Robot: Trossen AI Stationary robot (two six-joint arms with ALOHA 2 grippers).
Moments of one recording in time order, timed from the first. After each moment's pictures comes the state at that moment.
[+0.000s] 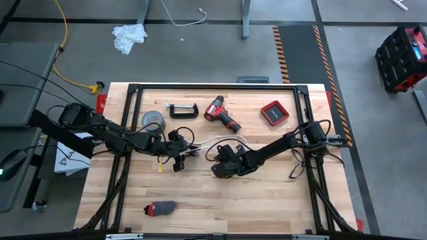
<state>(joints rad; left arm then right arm) -0.20 1.36 0.50 0.00 -0.33 -0.30 0.28 2.05 1.20 -0.26 0.57 1.02</state>
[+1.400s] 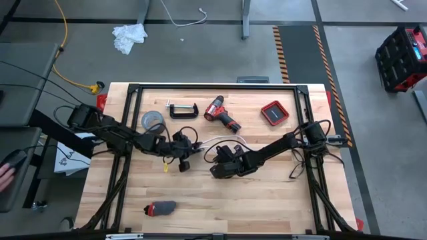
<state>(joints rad) -0.17 1.49 0.50 0.18 -0.29 -0.36 0.28 2.05 1.20 -0.20 0.57 0.97</state>
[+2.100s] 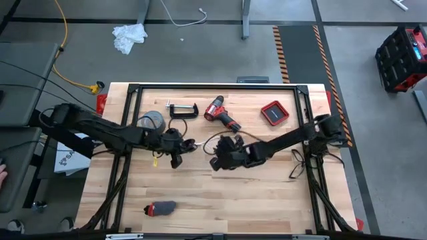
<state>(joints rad) -0.15 1.17 0.53 -0.15 -0.19 -0.55 0.25 1.85 1.20 -0.20 0.63 0.82</state>
